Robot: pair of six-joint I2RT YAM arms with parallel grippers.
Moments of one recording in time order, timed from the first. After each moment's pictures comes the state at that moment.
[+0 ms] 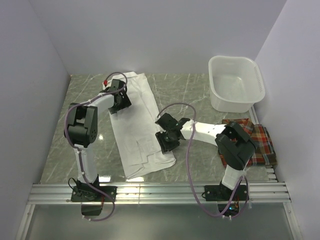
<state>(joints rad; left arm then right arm) -0.21 2.00 1.39 -0.40 -0.24 -0.66 0.81 1.76 1.07 -0.54 -0.10 0.36</state>
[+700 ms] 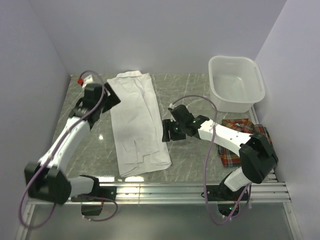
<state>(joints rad) -0.21 1.34 1.14 -0.41 -0.23 -0.65 0.72 1.53 1.00 -0.45 -0.13 0.52</state>
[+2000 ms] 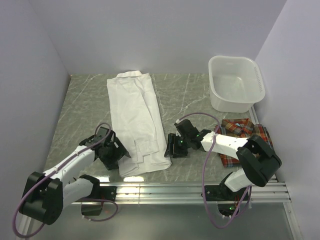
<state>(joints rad) -0.33 1.06 0.46 -0.63 0.18 -1.03 0.71 1.47 0.69 -0.24 -0.30 0.74</state>
